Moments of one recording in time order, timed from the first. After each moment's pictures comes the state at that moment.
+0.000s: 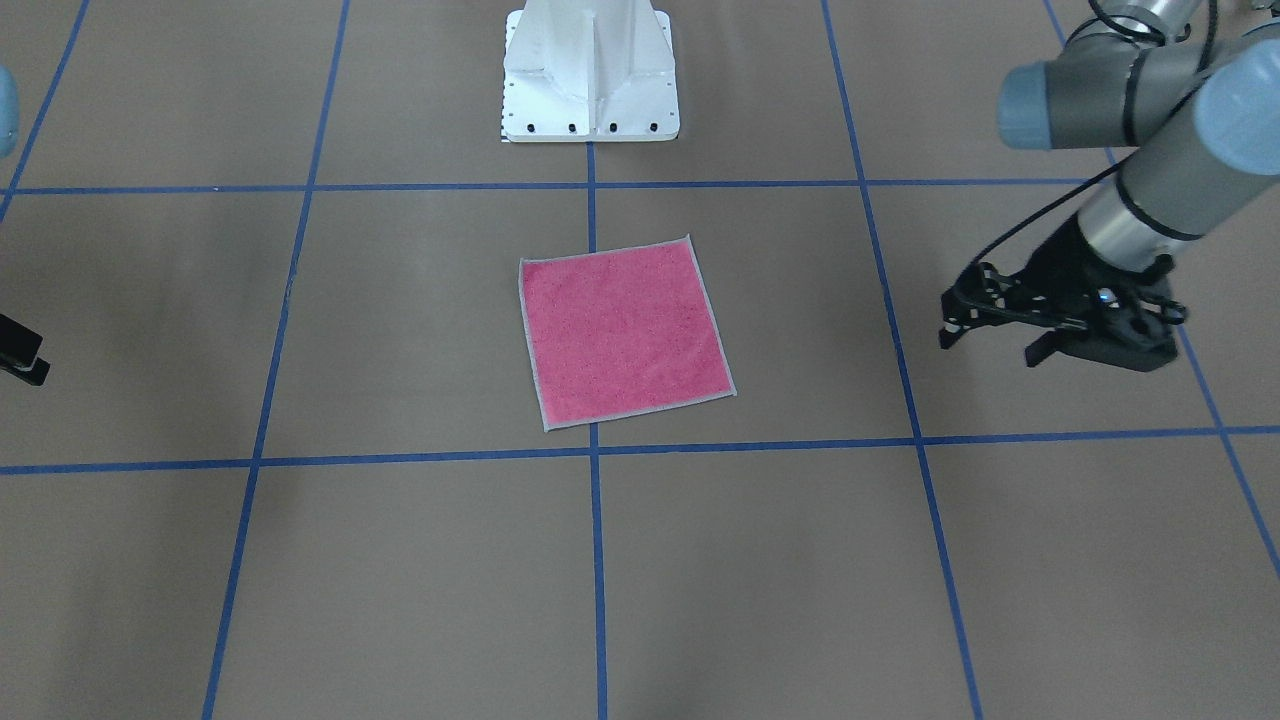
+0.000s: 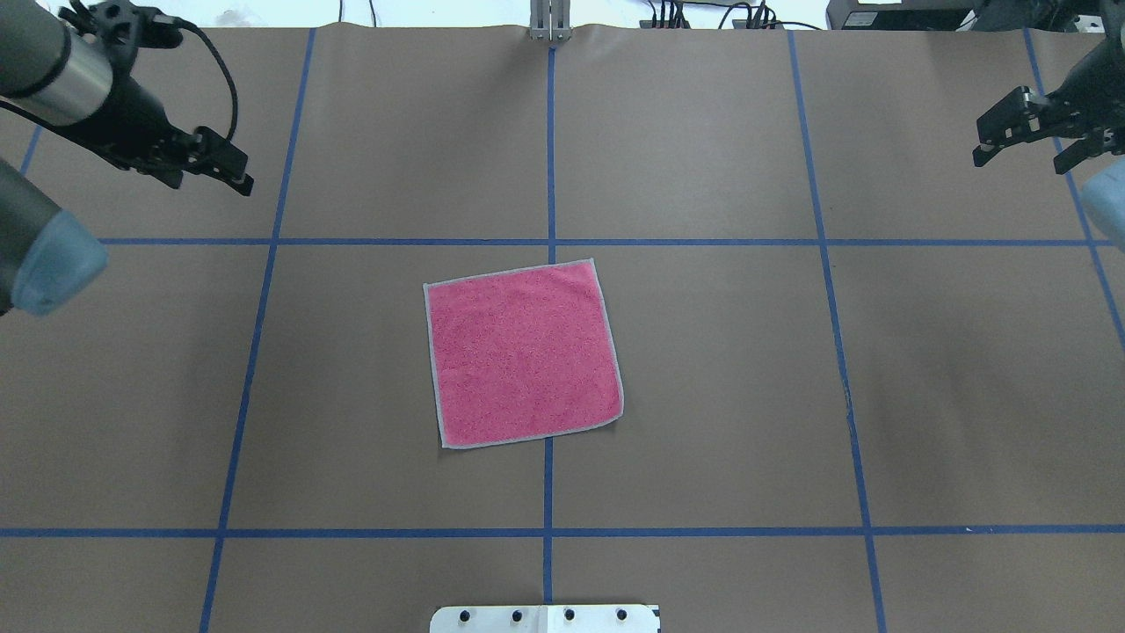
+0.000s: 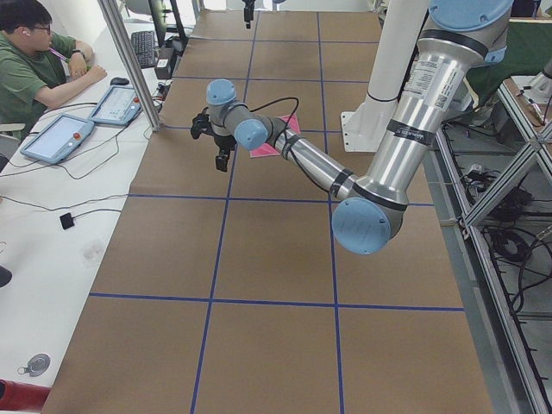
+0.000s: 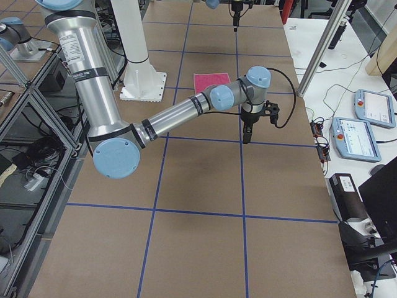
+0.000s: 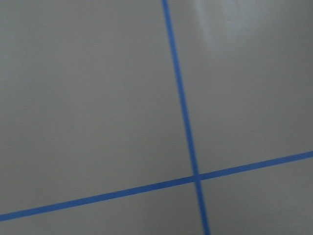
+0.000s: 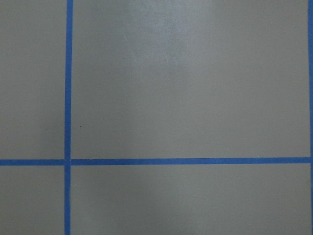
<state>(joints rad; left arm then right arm) -1.00 -1.95 -1.76 -1.76 -2.28 -0.75 1.23 -1.29 1.78 -1.69 2.30 0.61</state>
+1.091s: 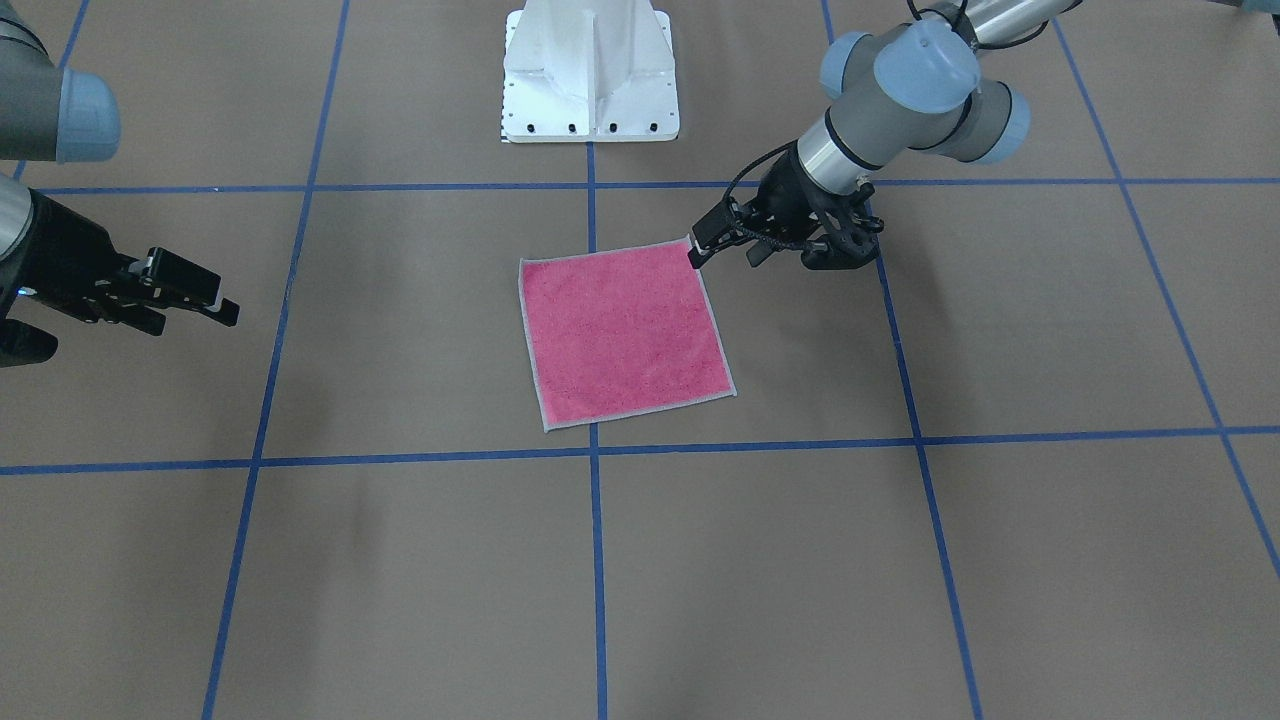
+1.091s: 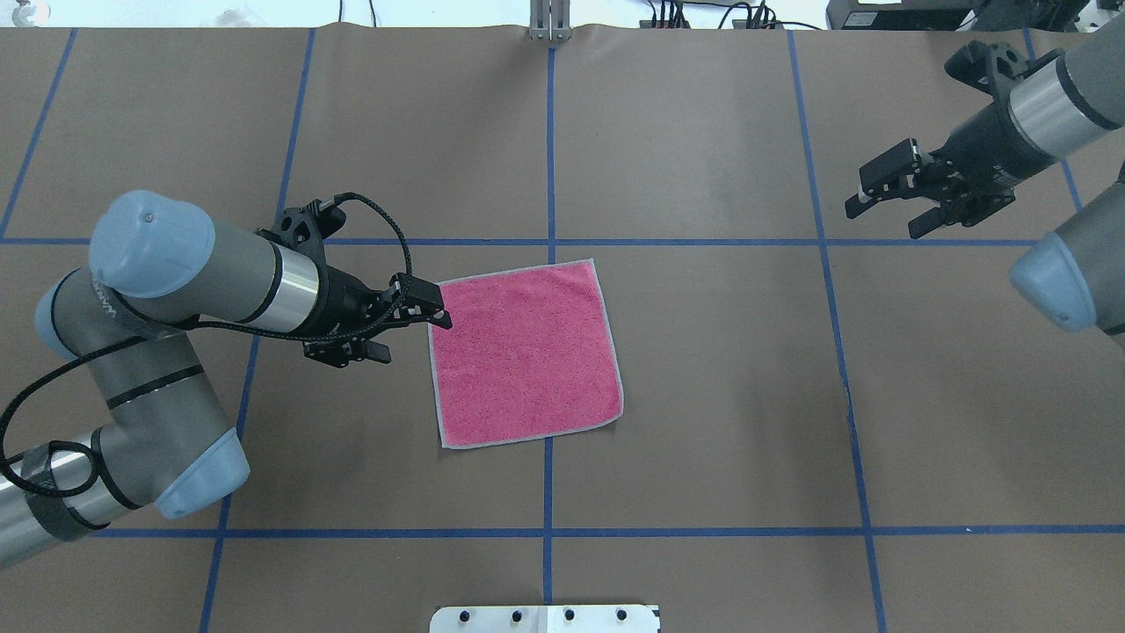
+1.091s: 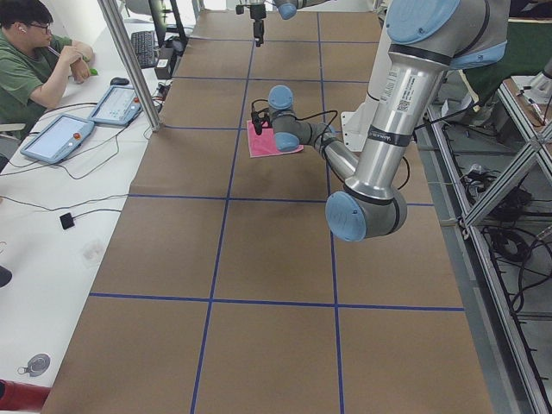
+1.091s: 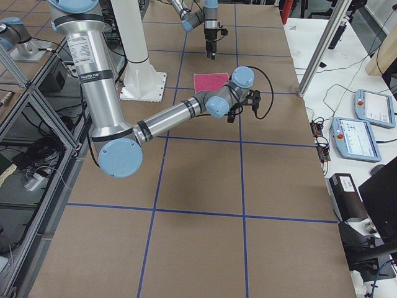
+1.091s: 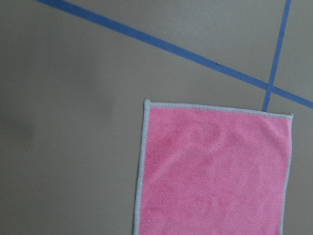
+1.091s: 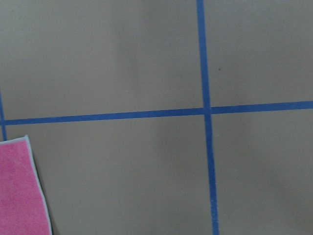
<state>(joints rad) -0.60 -1.93 -1.77 -2.28 -2.07 -1.70 1.07 -1.33 1.75 -1.14 2.52 1.04</state>
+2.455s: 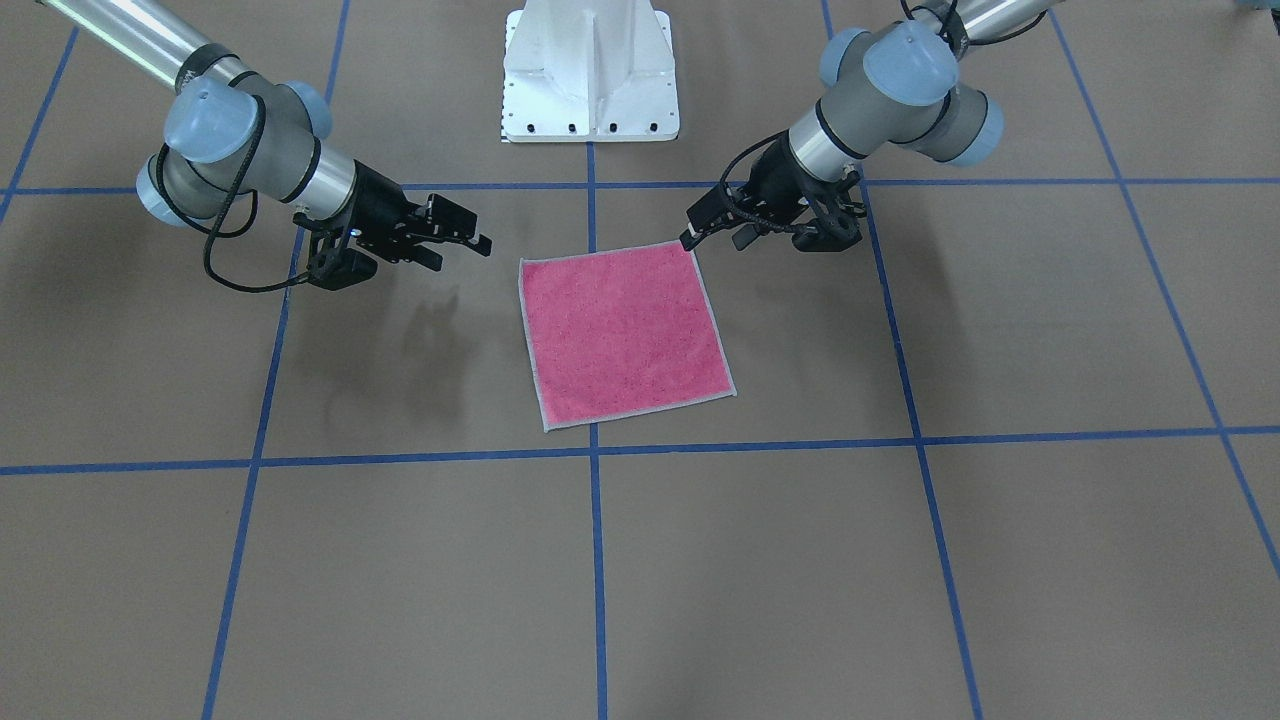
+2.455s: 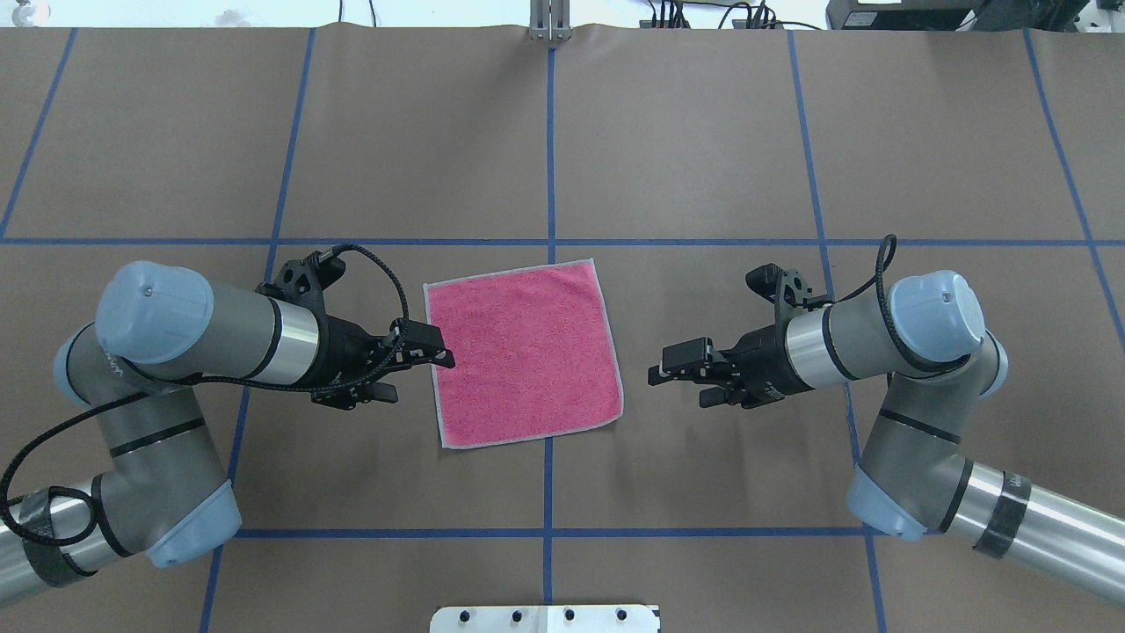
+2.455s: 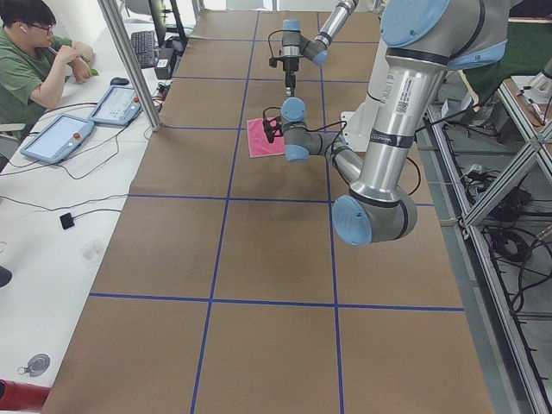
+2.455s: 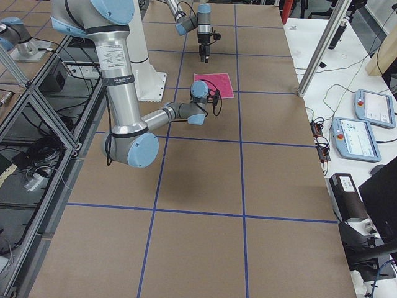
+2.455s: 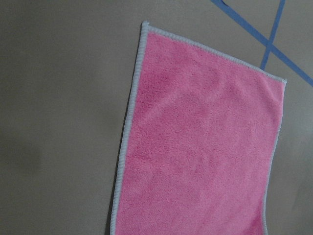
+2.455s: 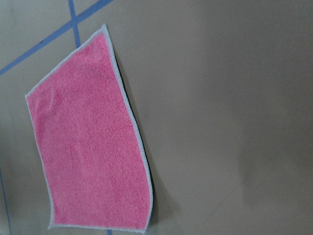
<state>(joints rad) -0.53 -1.88 -1.76 -2.39 -2.01 -1.76 0.54 -1.30 1.61 -0.47 2.11 1.65</state>
